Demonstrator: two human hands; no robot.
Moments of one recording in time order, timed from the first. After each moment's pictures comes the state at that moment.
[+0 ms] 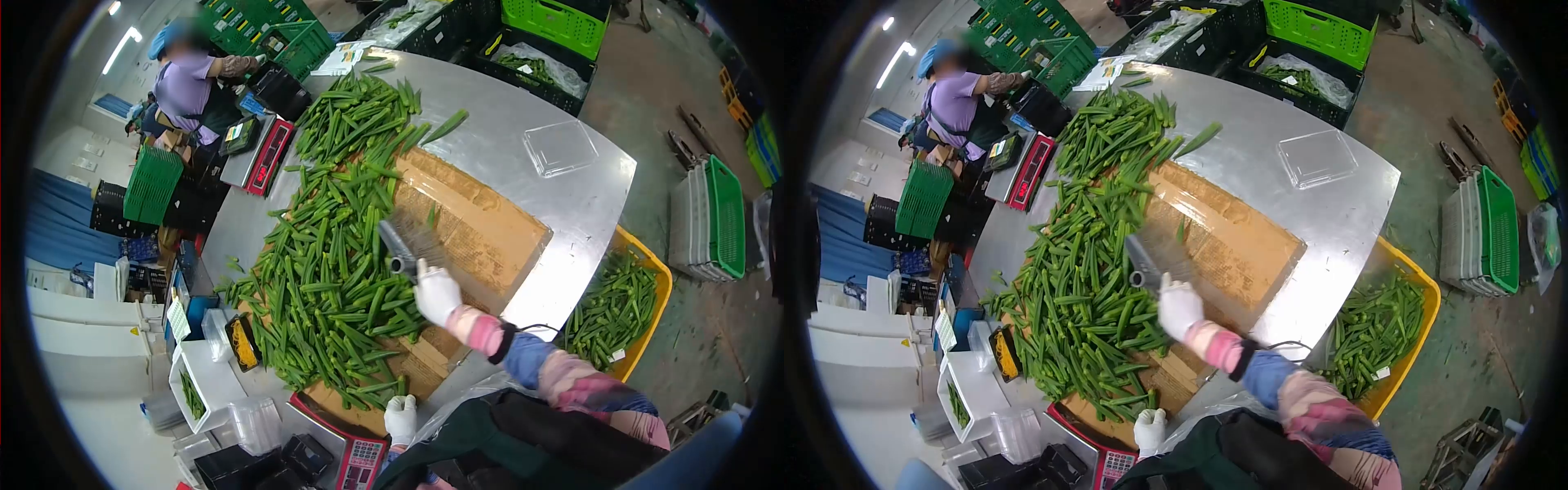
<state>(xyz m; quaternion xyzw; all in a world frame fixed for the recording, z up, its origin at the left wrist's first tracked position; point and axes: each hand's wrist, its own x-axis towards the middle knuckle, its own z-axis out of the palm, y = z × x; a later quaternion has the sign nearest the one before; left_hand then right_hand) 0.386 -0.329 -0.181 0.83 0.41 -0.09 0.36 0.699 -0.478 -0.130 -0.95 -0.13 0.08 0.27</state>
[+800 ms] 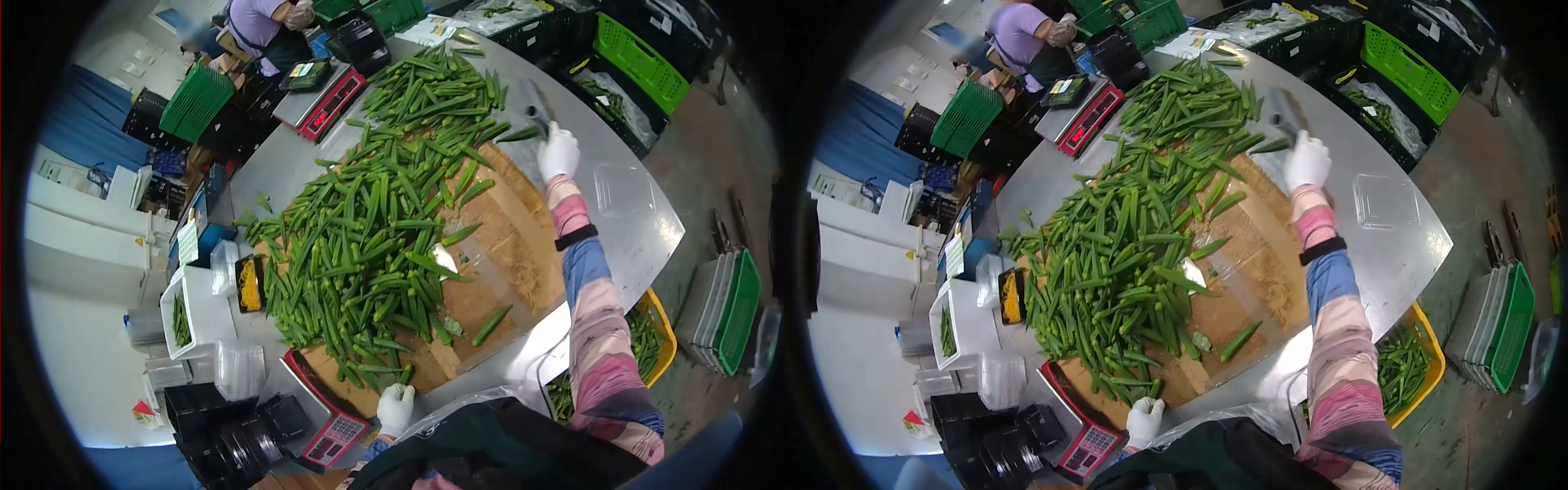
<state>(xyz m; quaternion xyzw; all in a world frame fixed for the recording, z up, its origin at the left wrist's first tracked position) 0.404 -0.344 -0.152 0.87 0.41 -0.09 0.27 0.974 -0.569 -0.109 -0.95 0.03 -0.24 0.18</state>
